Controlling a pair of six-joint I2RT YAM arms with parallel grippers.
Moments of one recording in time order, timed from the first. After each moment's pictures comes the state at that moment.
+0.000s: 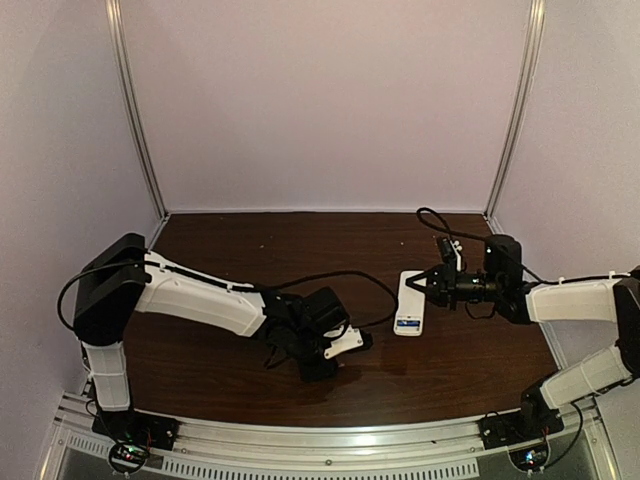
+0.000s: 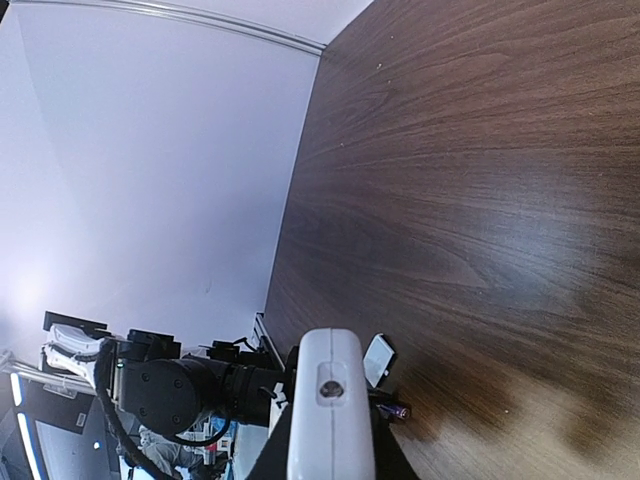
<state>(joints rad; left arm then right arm) -1.17 1.96 1.22 -0.40 0.06 0.18 0.33 1.32 0.50 0.45 -0.84 0.96</state>
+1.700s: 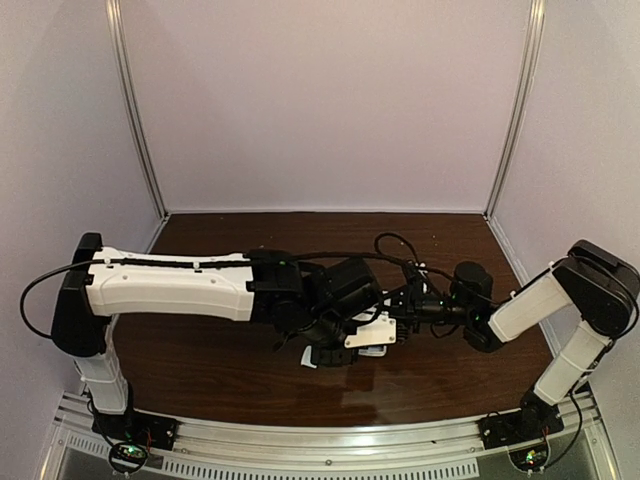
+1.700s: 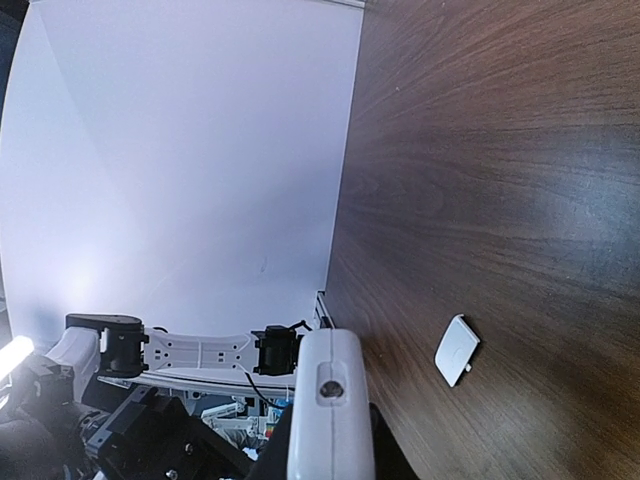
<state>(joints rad) -1.33 1.87 1.62 -0.81 -0.19 0.43 0.60 1.62 0.42 1.08 -0.72 1.31</state>
